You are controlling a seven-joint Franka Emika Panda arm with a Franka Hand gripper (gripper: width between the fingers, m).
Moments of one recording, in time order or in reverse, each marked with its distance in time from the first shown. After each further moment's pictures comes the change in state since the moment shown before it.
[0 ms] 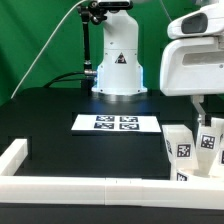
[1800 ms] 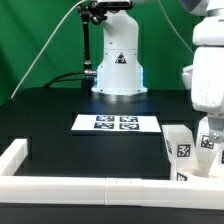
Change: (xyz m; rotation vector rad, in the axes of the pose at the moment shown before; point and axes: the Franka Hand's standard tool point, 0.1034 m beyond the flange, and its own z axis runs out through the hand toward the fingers) arm -0.008 0.009 0.023 -0.096 -0.060 -1.045
